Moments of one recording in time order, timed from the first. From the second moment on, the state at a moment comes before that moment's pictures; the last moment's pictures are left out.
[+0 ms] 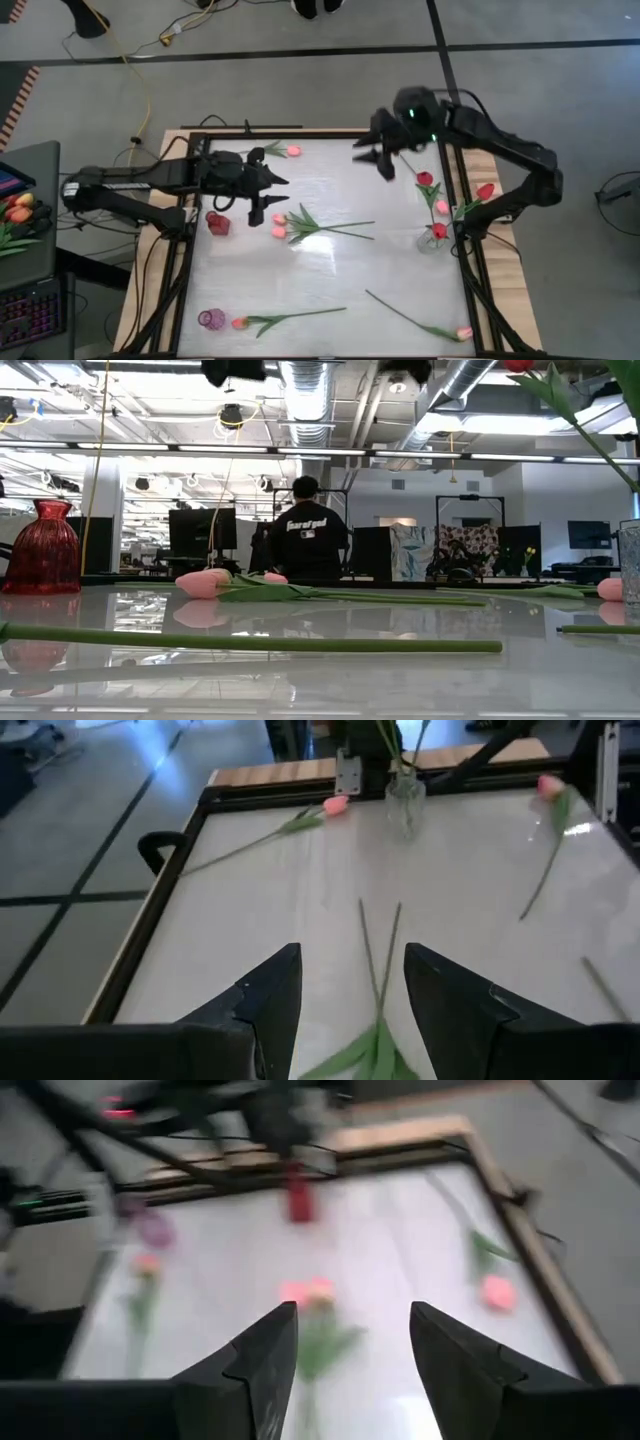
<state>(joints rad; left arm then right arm) 0.07 1.10 1.09 -0.47 -0.07 0.11 -0.37 1.37 1.60 -0.78 -0.29 -0.05</state>
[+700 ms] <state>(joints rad) 0.27 1.09 0.78 -0.21 0.18 0.13 -0.65 1.38 1.18 -0.78 -0.18 0.10</state>
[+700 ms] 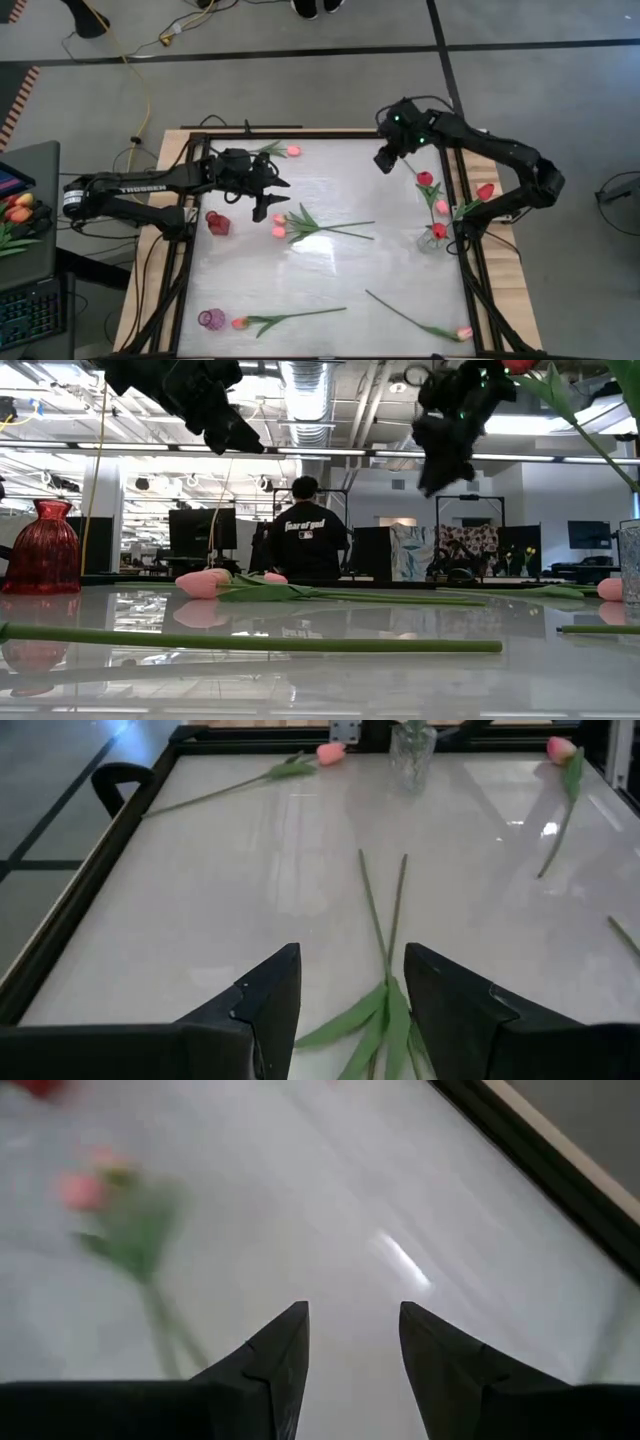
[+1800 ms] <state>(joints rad) 0.32 1.09 0.78 -0.17 0.26 0.20 -0.92 1.38 0.74 -0.81 0.04 0.12</state>
